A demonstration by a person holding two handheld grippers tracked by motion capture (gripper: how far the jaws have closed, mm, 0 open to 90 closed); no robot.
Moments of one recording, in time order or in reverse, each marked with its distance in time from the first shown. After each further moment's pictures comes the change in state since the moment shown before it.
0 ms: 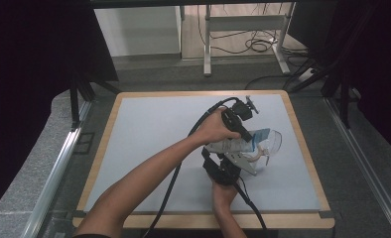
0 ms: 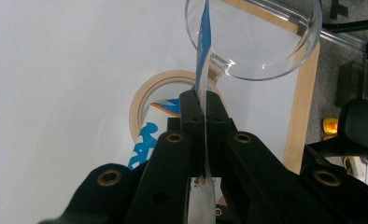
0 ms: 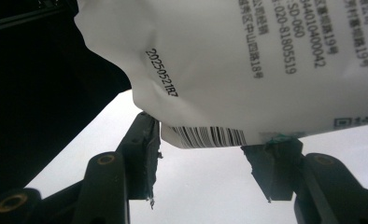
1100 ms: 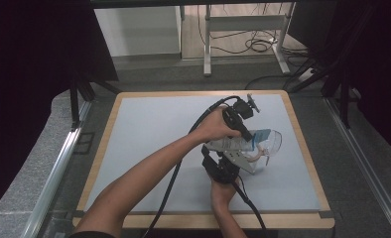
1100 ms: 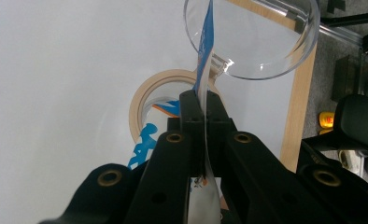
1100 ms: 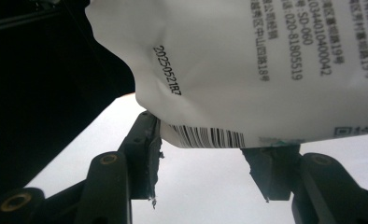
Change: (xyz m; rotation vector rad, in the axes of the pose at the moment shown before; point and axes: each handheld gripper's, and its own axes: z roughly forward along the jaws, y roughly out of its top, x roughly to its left) left arm 0.003 0.006 -0.002 0.035 -0.011 0.013; right arm 0.005 0.005 0.002 -0.022 -0.009 -0.022
